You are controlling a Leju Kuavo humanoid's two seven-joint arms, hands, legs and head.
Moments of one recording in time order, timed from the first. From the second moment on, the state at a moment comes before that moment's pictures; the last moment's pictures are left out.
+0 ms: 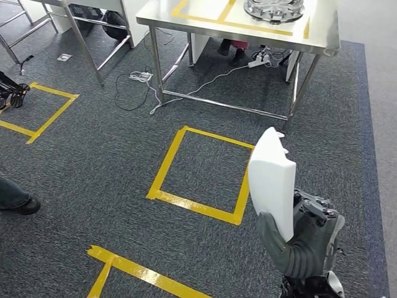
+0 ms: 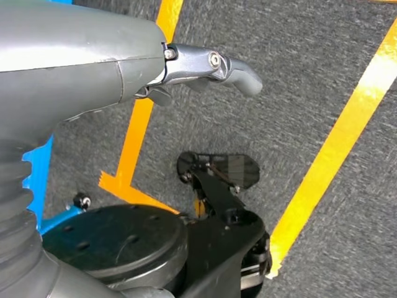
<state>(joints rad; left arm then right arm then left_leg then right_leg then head) -0.06 0.07 -1.38 -0.08 1.31 0.25 -0.50 0.17 -0.11 0.42 -2.07 0.46 -0.46 -0.49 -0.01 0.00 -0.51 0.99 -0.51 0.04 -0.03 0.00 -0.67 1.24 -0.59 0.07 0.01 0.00</state>
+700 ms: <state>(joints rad) -0.05 0.08 -1.38 -0.08 1.31 0.25 -0.51 0.17 -0.10 0.42 -2.07 0.46 -0.46 -0.50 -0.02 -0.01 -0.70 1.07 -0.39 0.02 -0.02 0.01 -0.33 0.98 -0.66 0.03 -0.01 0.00</state>
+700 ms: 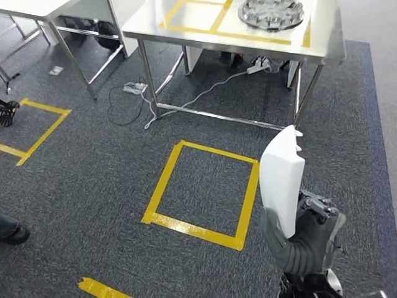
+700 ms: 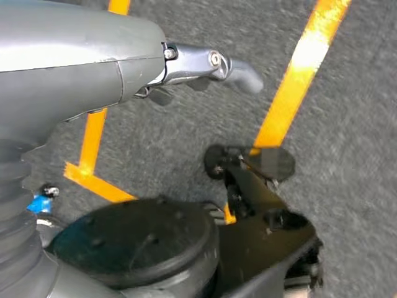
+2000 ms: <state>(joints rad) -0.06 0.06 -1.39 -0.08 1.32 0.26 -0.50 0.18 -0.10 0.38 -2.07 0.42 -0.46 -0.49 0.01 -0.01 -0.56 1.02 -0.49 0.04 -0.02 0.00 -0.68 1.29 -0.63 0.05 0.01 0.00</state>
